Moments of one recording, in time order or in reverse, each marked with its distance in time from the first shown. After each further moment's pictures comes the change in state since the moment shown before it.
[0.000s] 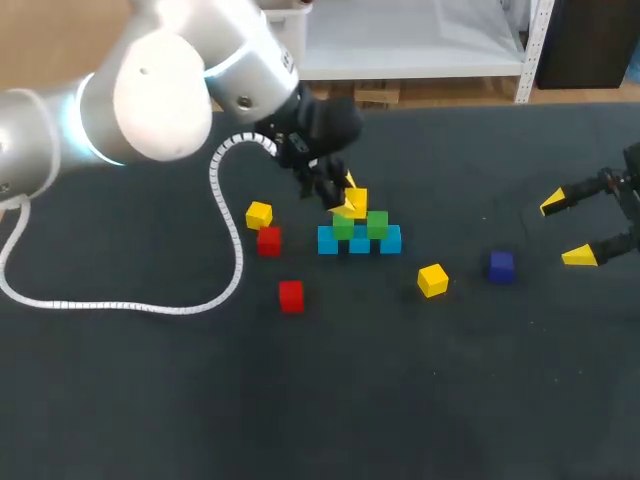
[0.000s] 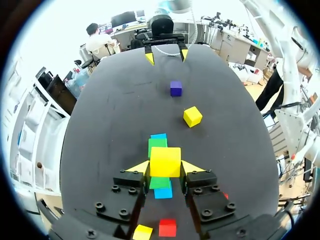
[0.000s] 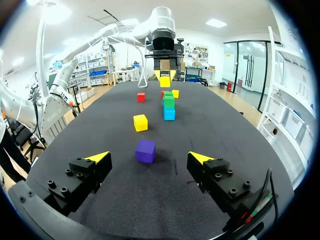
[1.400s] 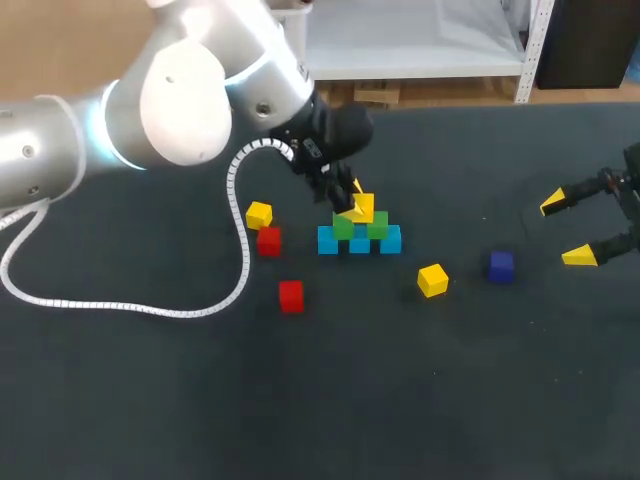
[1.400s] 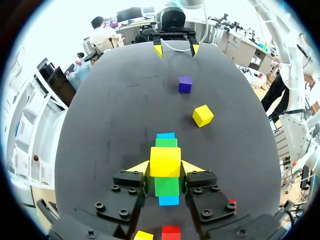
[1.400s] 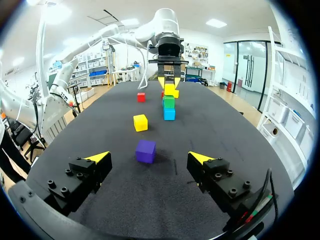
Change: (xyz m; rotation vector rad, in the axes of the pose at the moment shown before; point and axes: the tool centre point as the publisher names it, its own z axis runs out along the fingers) left arm 0.004 0.012 0.022 0.003 0.019 -0.059; right arm 0.000 0.000 0.000 0.000 0.000 0.000
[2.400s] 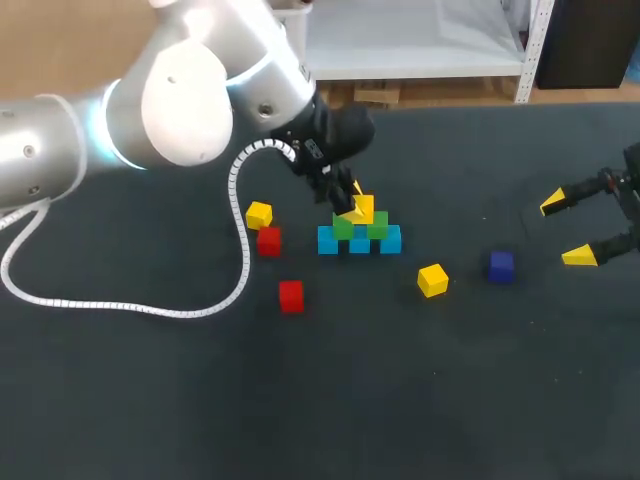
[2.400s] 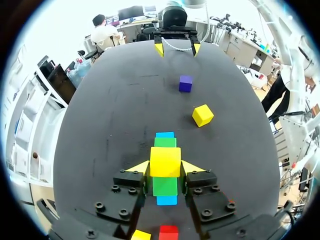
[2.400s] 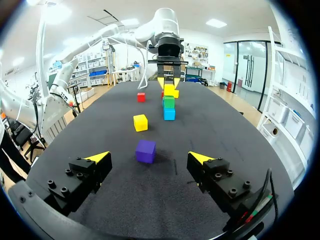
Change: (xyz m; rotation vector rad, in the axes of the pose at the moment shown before) left arm 0.001 -0.002 0.001 0.003 0.009 -0.018; right arm 0.000 0.000 0.000 0.000 0.000 0.000
